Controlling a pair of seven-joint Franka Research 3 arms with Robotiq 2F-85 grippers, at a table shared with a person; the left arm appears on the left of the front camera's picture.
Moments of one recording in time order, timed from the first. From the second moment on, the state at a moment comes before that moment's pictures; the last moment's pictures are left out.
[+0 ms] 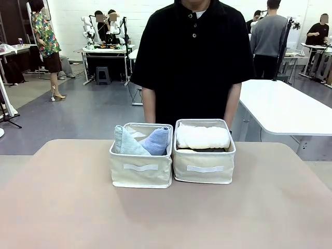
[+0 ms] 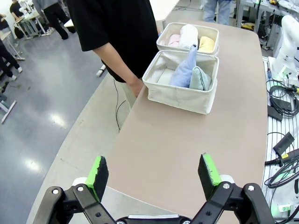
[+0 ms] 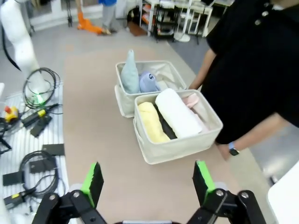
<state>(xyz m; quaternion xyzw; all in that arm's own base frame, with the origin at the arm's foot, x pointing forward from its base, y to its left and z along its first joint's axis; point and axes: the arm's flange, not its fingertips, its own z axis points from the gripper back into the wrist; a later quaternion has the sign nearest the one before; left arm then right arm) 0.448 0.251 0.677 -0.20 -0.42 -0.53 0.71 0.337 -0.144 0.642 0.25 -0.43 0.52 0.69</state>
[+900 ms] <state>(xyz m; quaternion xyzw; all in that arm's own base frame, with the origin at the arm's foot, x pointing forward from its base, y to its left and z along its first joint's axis) 0.448 0.250 0.677 -0.20 -0.42 -0.53 0.71 0.348 -0.209 0.625 0.25 -0.42 0.52 0.70</state>
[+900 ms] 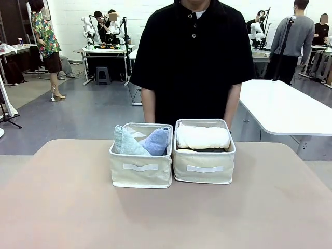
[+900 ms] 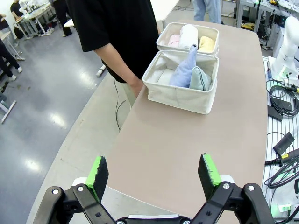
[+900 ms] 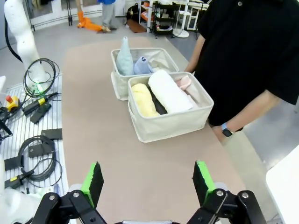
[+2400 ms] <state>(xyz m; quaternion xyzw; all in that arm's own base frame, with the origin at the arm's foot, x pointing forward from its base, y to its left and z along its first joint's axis) 0.448 0.250 0.677 -0.20 -0.42 -0.53 0.71 0.346 -0.209 0.623 0.25 -0.41 0.52 0.70</state>
